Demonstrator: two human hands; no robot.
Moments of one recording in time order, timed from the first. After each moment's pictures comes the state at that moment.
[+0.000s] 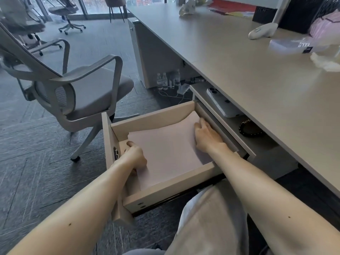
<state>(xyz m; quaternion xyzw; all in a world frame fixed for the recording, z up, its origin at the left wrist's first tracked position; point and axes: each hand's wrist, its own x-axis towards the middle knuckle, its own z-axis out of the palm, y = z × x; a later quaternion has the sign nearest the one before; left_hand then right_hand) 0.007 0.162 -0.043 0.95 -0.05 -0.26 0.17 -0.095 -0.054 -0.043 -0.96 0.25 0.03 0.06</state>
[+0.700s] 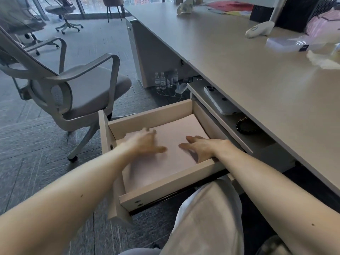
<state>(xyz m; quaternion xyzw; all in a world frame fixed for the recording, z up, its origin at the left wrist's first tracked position) 0.025 0.134 -0.029 0.91 -0.37 -0.20 0.01 -0.112 -0.057 -0.035 -0.95 0.05 0.30 0.06</state>
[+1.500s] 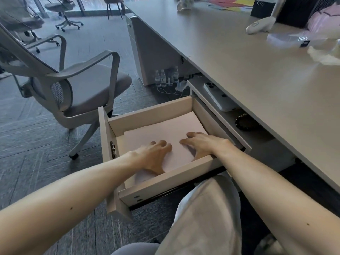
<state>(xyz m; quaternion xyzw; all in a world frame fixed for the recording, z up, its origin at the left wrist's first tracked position) -0.007 0.140 -0.059 0.81 -0.55 -0.18 -0.08 -0.117 -0.052 -0.035 -0.97 0.06 0.24 0.06</state>
